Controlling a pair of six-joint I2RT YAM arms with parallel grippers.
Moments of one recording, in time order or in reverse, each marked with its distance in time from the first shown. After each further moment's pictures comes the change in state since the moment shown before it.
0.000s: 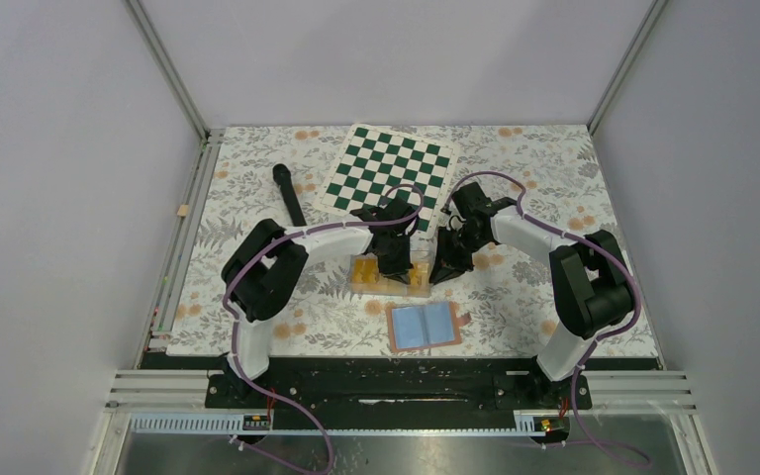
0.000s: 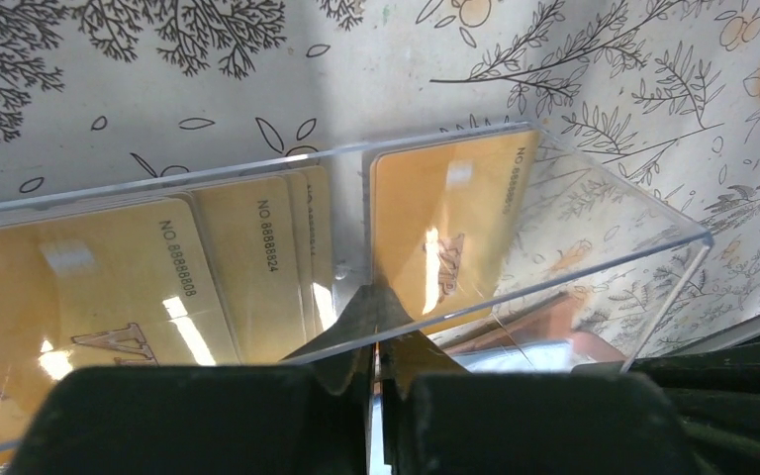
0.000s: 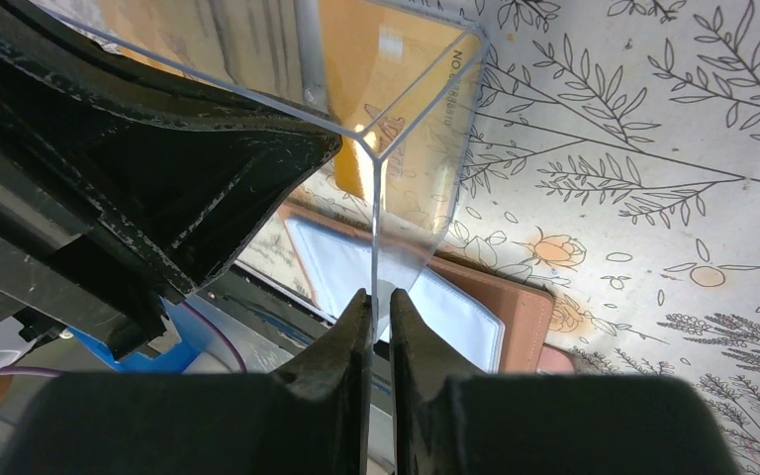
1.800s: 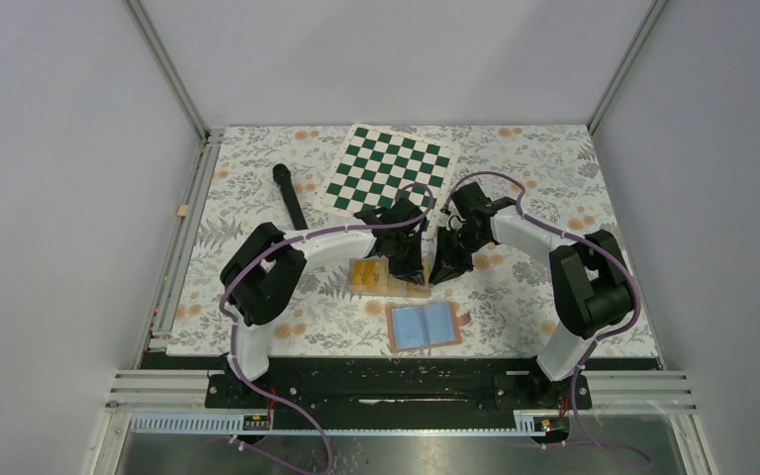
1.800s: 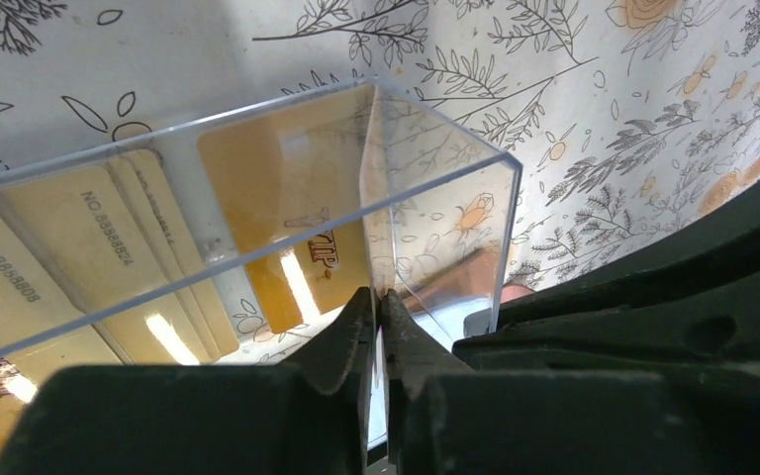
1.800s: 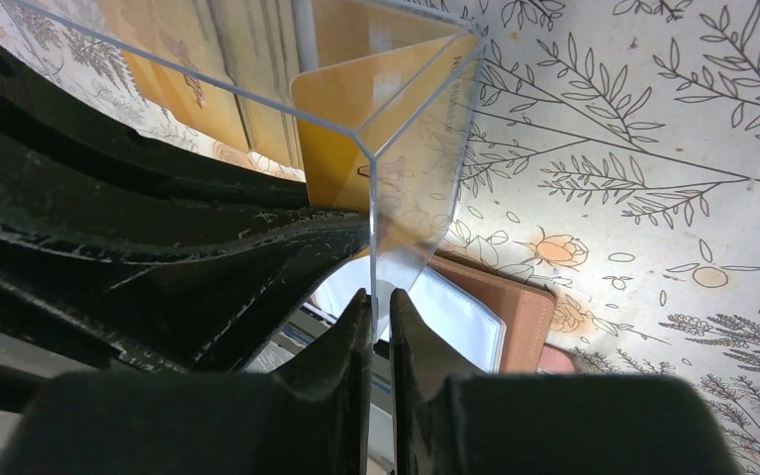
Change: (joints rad) left arm -0.039 -0.027 0.005 0.064 0.082 0.006; right arm 0.000 0.000 0.002 -0.008 -0.001 -0.005
